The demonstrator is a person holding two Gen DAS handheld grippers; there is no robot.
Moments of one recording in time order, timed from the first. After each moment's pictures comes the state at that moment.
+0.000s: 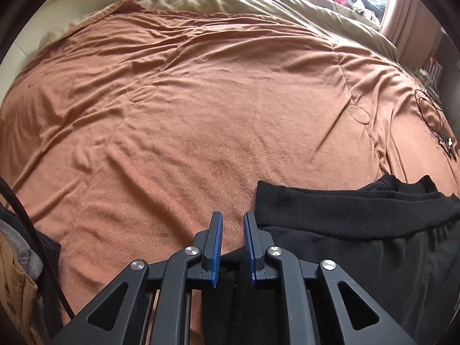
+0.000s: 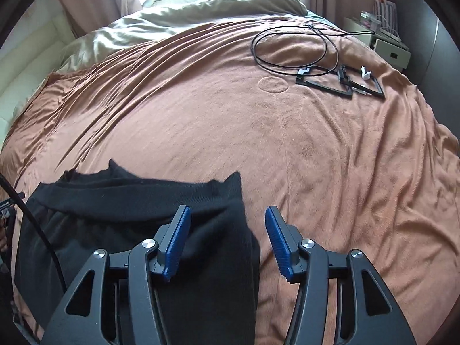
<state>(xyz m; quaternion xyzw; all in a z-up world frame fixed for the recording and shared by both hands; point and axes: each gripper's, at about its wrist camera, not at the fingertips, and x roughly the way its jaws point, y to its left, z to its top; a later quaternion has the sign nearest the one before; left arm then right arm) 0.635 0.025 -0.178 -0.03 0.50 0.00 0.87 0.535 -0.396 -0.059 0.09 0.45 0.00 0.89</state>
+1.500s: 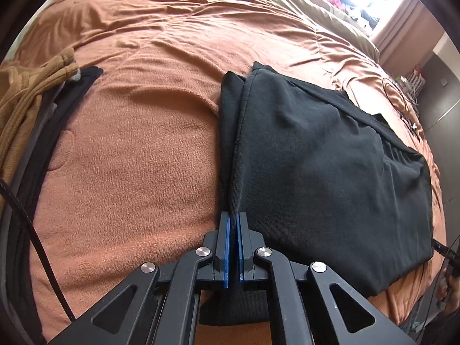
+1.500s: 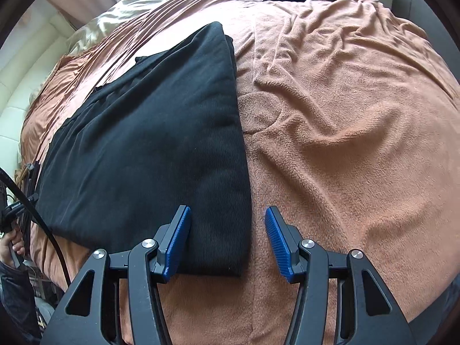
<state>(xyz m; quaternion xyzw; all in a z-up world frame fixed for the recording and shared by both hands) 0.437 0.049 -0.193 -0.13 0.53 -0.04 0.84 0.335 -0.399 -0.095 0.18 0.50 0.00 0.85</state>
